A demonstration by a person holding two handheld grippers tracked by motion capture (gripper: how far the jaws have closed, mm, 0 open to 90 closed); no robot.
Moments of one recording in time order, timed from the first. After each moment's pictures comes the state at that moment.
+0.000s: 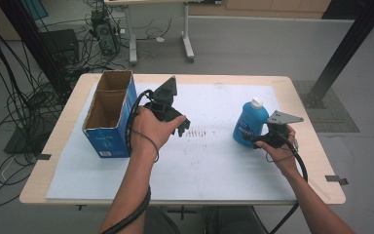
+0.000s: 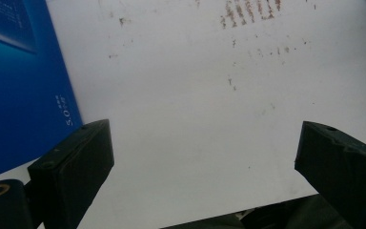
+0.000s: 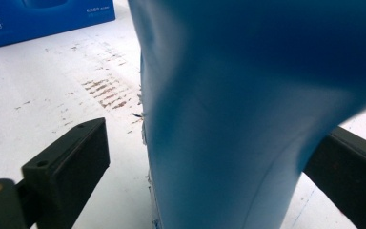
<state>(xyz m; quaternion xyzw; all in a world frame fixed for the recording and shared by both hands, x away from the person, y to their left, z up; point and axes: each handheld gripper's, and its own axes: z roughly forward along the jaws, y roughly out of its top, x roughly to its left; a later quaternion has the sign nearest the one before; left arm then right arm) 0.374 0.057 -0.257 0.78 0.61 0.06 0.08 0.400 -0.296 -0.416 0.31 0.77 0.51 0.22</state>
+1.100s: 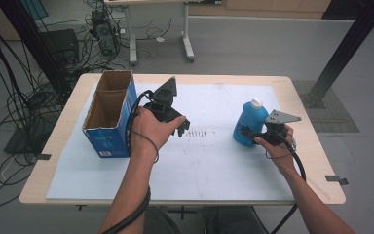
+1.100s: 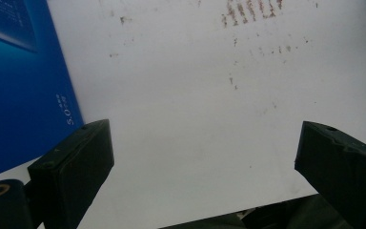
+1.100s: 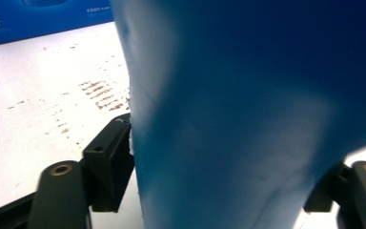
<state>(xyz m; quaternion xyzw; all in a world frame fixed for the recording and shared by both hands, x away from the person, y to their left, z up) 0.374 0.058 -0.258 0.78 0.61 0.06 0.08 0.407 -0.293 -0.420 0.29 0.78 0.52 0.22</state>
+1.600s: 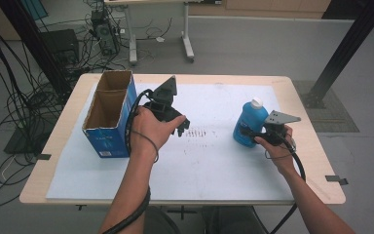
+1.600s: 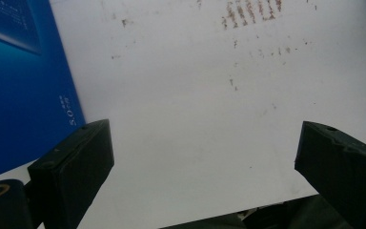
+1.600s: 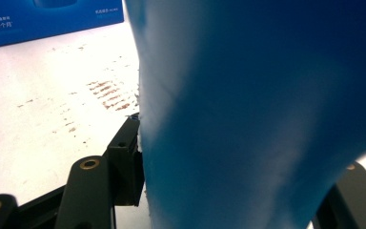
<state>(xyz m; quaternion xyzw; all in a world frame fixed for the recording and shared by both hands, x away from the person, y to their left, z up) 0.373 0.056 -0.256 0.78 0.61 0.06 0.08 0.407 -0.294 -0.422 0.28 0.78 0.52 0.21</state>
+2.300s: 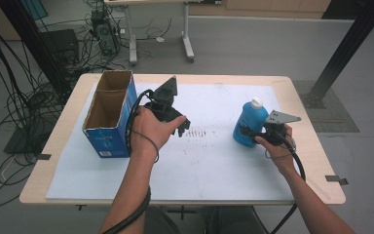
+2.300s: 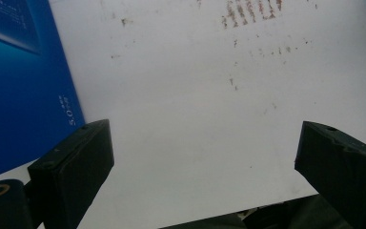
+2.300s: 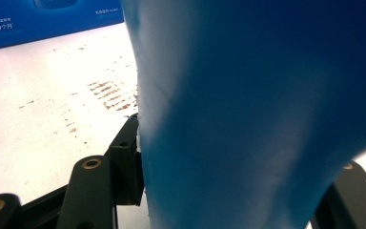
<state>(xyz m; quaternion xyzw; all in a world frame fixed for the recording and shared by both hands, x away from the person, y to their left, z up) 0.373 0.056 -0.256 0.78 0.61 0.06 0.08 0.407 -0.294 -0.422 0.29 0.78 0.52 0.21</state>
